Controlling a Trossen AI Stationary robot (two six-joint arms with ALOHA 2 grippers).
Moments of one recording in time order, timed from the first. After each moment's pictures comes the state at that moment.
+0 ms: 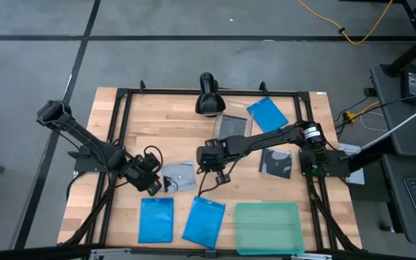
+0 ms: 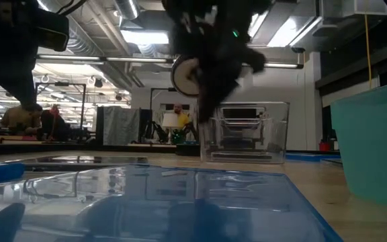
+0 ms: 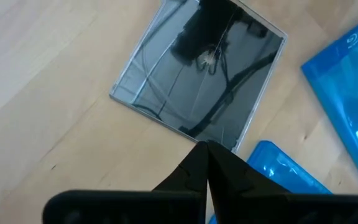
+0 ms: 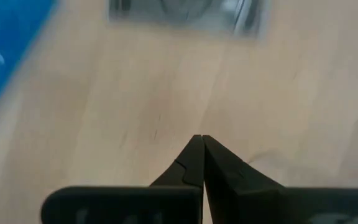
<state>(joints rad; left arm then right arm) -0.56 1.14 0.66 -0.65 -0.31 -1.27 0.11 2.05 1.63 -0.80 0.06 -0.23</state>
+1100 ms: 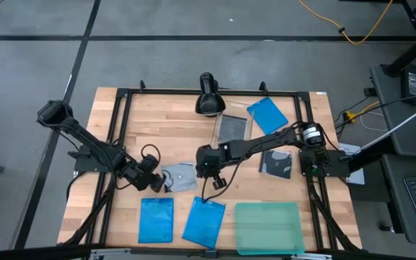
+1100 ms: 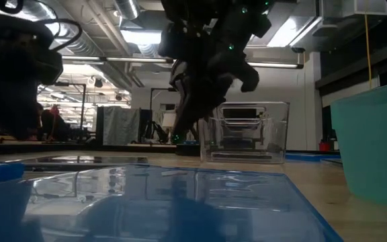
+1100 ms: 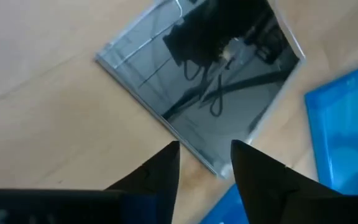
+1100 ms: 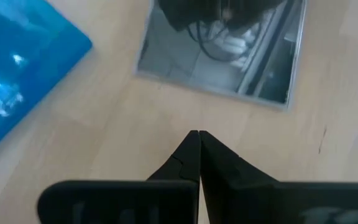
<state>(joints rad) -0.56 1.14 0.45 -0.31 -0.31 -1.56 0.12 2.06 1.48 -0.47 -0.06 -0.32</state>
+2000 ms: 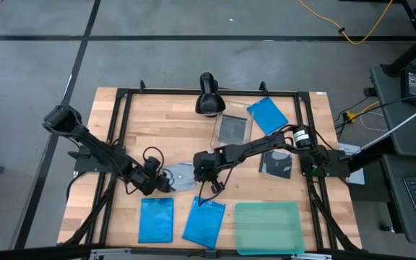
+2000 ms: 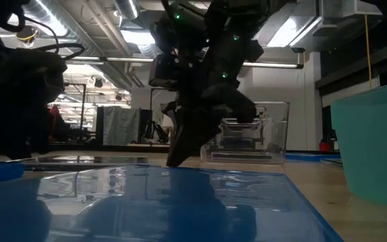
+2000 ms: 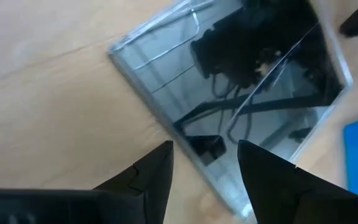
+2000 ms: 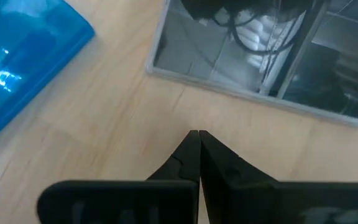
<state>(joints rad) -0.56 1.35 0.44 -0.18 -0.37 -1.69 0.12 2.16 1.48 -0.39 -0.13 -0.32</state>
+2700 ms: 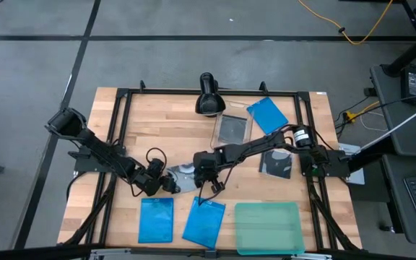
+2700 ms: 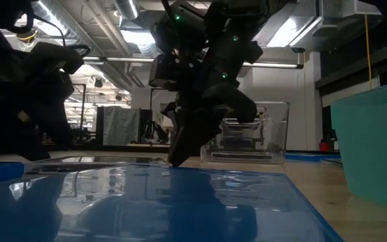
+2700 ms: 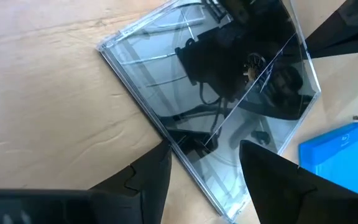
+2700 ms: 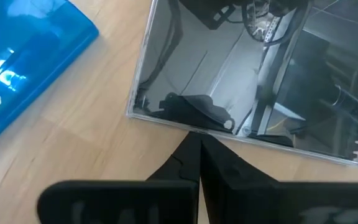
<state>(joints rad) -0.53 1.44 0.44 0.03 -0.42 -1.71 0.11 2.17 1.48 -0.38 -0.15 -0.32</state>
